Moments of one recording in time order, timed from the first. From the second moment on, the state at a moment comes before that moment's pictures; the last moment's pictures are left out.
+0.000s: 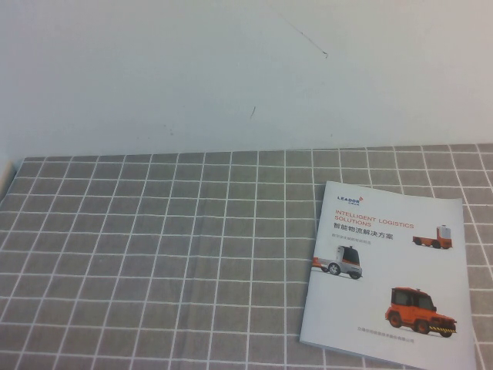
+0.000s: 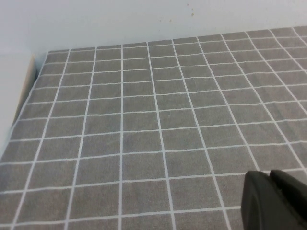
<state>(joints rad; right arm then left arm) 0.07 0.04 -0.33 0.35 0.73 -0.44 -0.14 -0.01 0.02 0.02 0.34 -0.09</state>
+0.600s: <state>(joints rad) 0.07 0.04 -0.33 0.35 0.73 -0.44 -0.14 -0.01 0.02 0.04 0.35 -0.19</state>
